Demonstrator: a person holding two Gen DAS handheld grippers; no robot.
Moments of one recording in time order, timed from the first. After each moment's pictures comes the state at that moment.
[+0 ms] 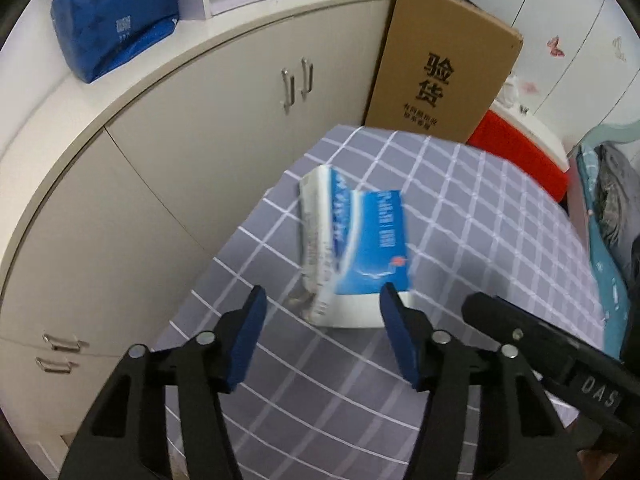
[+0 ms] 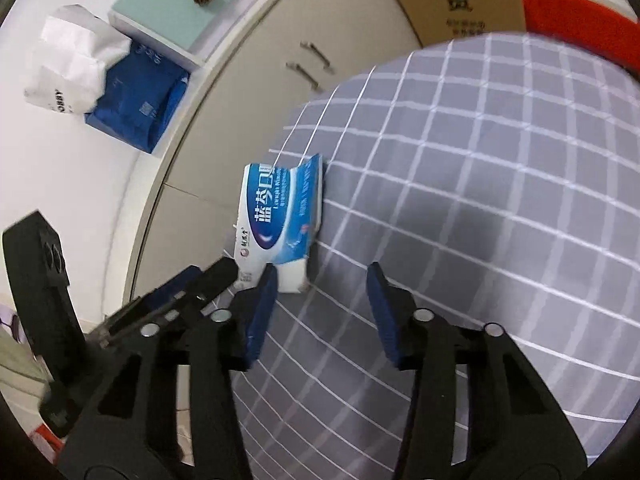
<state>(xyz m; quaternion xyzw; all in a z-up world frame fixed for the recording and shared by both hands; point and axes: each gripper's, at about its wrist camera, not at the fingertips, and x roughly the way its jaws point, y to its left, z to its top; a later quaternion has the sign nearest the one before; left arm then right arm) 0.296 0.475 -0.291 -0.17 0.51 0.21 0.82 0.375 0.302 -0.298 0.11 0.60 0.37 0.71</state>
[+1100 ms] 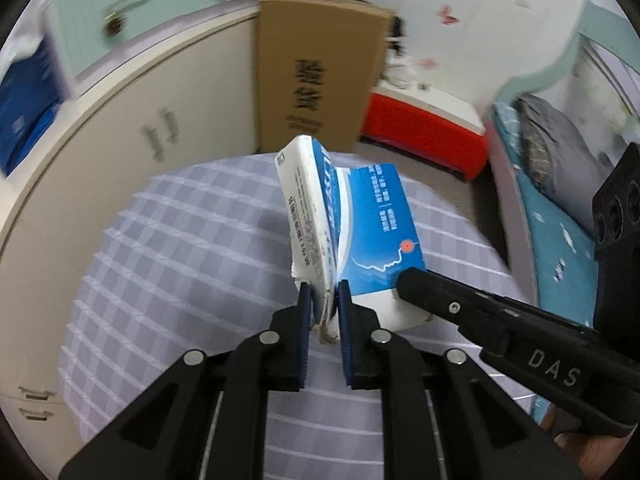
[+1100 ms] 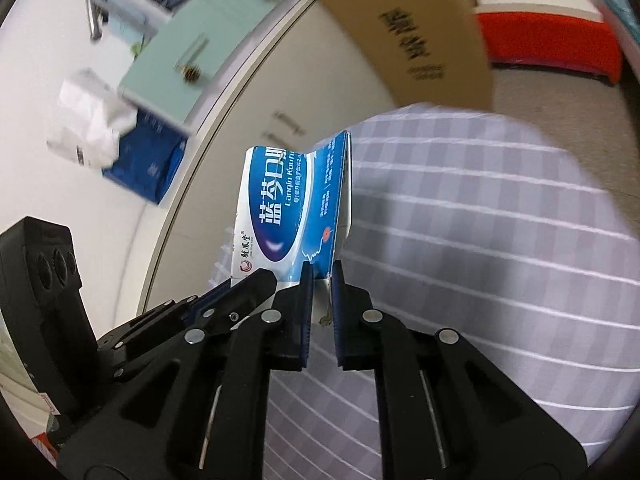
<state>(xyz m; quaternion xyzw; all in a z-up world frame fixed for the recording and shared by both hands) 0.360 0.276 -0.243 -0.11 0.48 0.07 0.87 0.416 0.124 -0.243 0.16 0.53 0.35 0.76</state>
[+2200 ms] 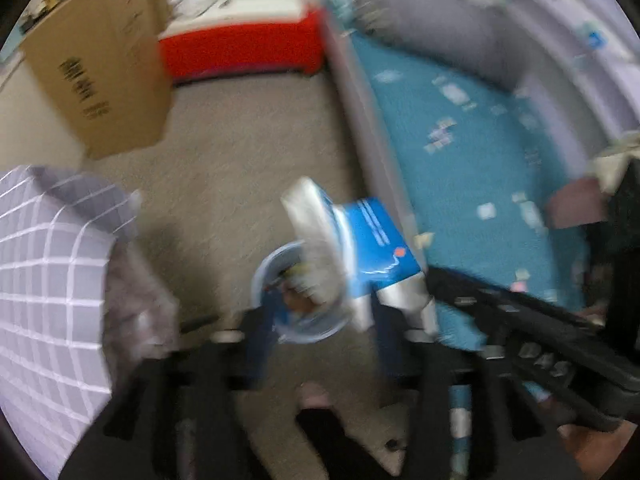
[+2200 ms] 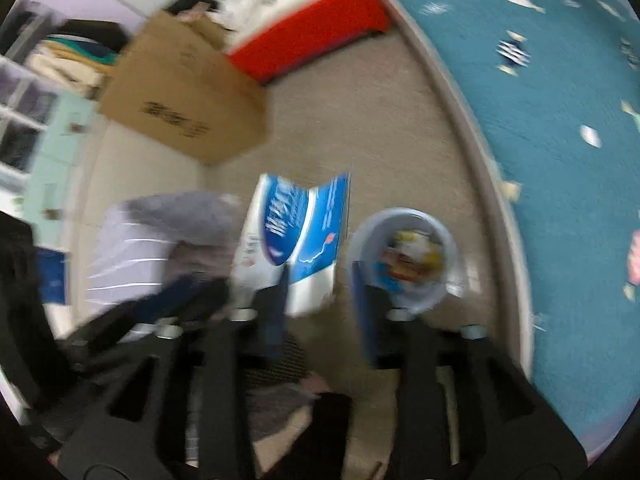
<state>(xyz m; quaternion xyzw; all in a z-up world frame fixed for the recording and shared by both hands) 0.421 -0.174 -0.339 0.00 0.60 -0.10 0.79 0.392 -0.351 -0.326 0.24 0.58 0.07 0.78</state>
